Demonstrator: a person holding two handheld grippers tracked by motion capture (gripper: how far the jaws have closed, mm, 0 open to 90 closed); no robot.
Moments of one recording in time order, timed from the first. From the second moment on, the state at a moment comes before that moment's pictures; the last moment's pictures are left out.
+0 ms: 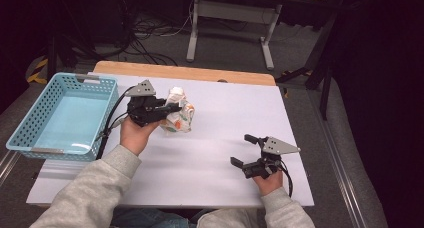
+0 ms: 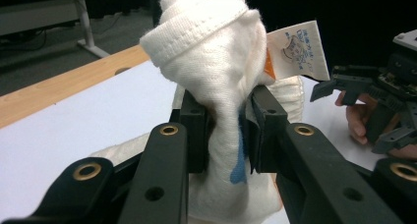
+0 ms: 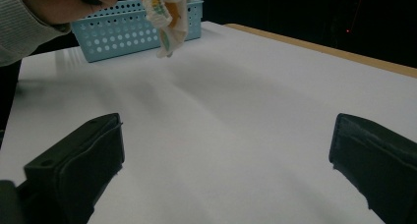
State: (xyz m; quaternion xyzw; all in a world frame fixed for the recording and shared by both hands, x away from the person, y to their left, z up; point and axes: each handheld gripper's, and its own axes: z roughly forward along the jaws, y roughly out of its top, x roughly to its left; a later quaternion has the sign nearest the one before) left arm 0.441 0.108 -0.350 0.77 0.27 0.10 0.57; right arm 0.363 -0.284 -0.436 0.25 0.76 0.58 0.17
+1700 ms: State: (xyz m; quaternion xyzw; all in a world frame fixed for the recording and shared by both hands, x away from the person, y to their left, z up) left arm 0.462 0.073 -0.418 0.80 0.31 0.06 0.51; right arm 0.363 -0.284 -0.436 0.24 0.76 0.58 0.17
